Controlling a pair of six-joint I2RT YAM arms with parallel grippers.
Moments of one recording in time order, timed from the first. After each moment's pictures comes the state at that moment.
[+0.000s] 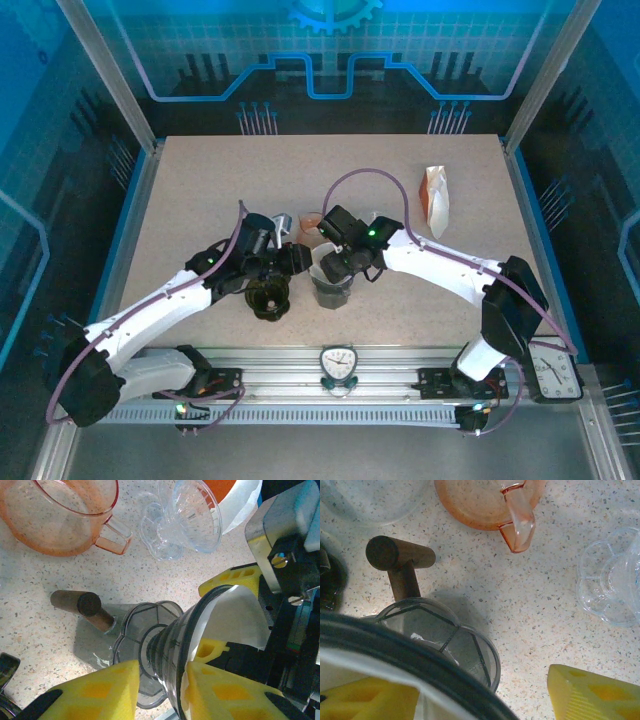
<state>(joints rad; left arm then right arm) -0.62 1.14 0.82 -0.37 0.25 -0.82 0.86 1.62 1.28 -0.86 0.15 0.29</state>
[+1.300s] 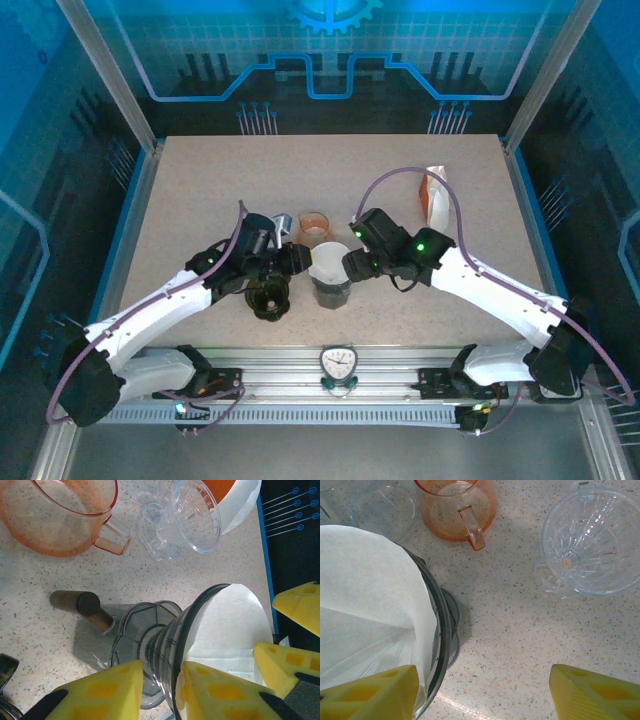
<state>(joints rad) -0.62 1.14 0.82 -0.36 0.25 -0.83 0.83 1.30 1.15 -0.88 0.19 0.38</state>
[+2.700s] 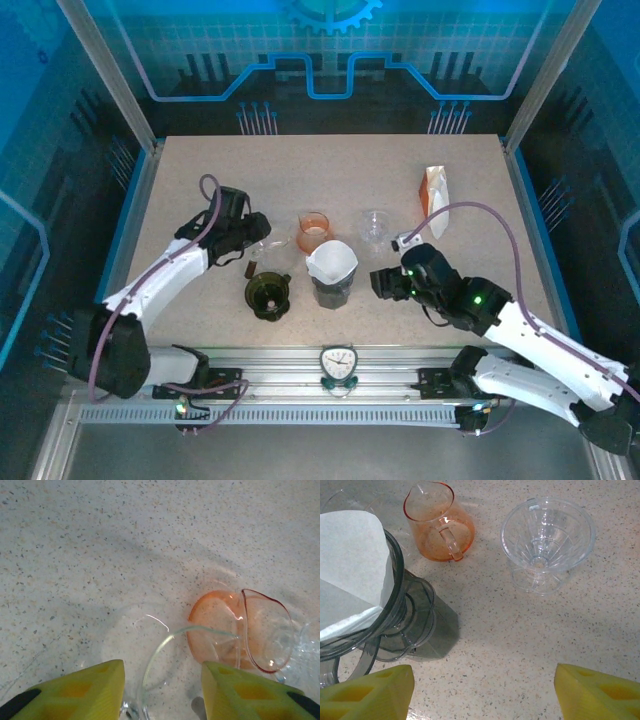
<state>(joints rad) -0.28 1.33 0.93 -0.47 0.01 -0.76 0.83 0.82 0.77 -0.70 0.26 0.45</state>
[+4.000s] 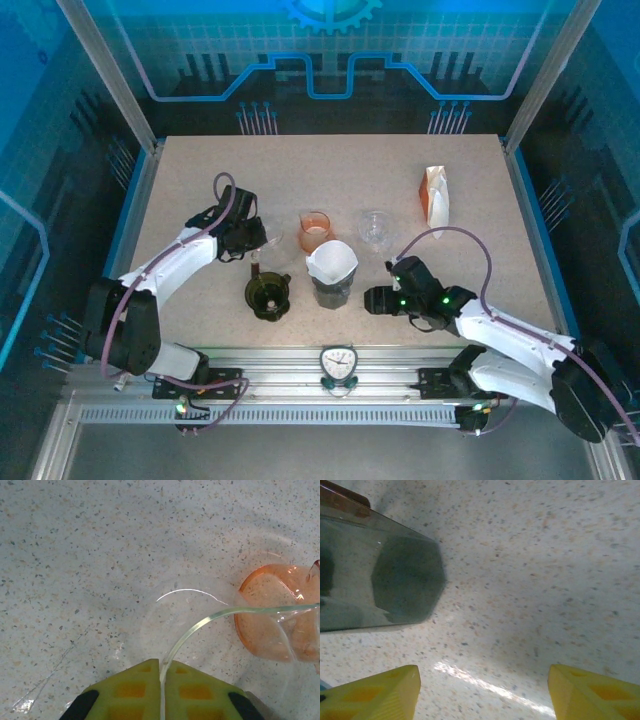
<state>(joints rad) -0.28 1.44 0.97 -0.56 0.00 -0.64 0.68 1.03 0.44 -0.33 -0.09 0.63</state>
